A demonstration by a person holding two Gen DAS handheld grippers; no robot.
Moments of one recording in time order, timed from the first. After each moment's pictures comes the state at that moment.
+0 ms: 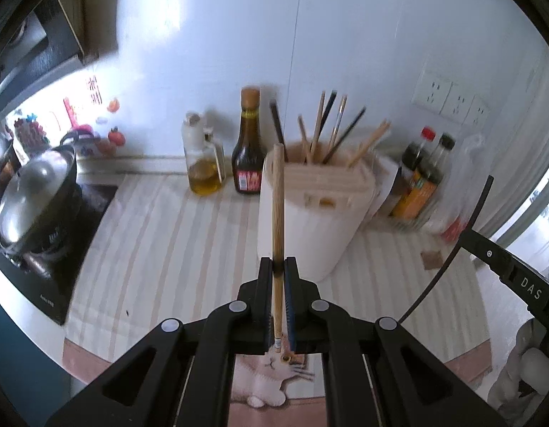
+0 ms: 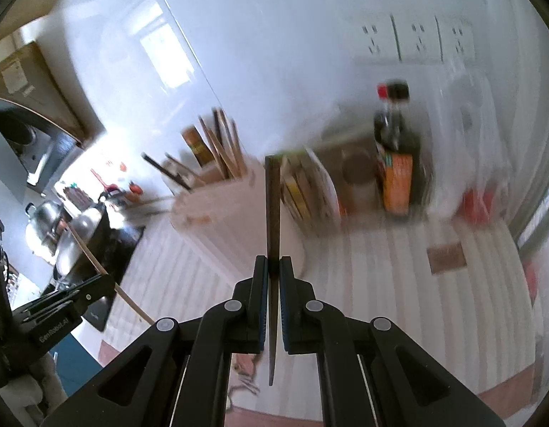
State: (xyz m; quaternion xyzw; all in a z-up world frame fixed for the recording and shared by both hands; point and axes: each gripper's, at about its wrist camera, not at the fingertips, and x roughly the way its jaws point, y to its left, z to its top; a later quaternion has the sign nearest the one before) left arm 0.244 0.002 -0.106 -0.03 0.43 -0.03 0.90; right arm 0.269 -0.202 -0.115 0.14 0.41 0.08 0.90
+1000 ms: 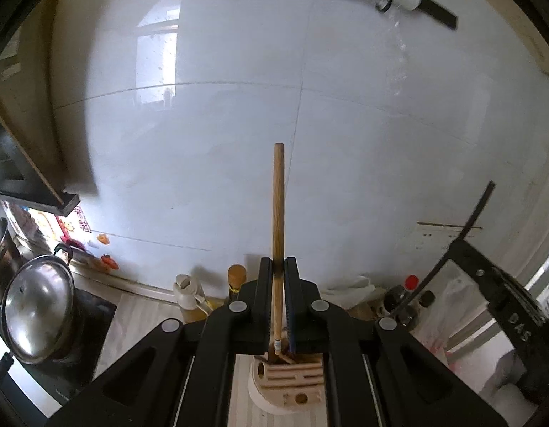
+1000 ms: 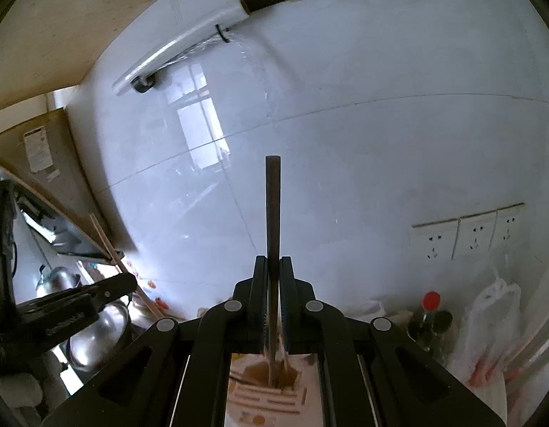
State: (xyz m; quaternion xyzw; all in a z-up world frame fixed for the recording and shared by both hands) left arm 0.385 0.005 0.046 -0.04 0.32 -0.04 0.95; right arm 0.408 -0.170 0.057 0.11 0.25 0.09 0.96
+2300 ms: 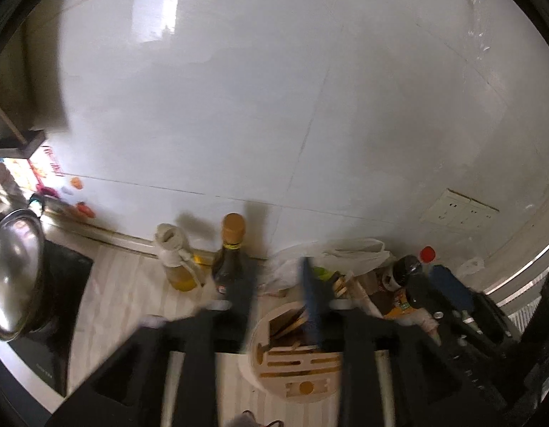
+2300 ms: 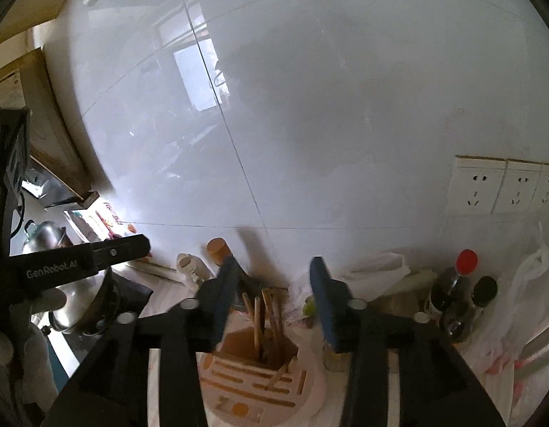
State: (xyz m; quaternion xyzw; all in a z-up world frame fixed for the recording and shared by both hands) left arm 0.423 0.024 -0.012 -0.08 0.42 -0.05 0.90; right arm 0.449 -0.146 -0.031 0.08 0.35 0.11 0.93
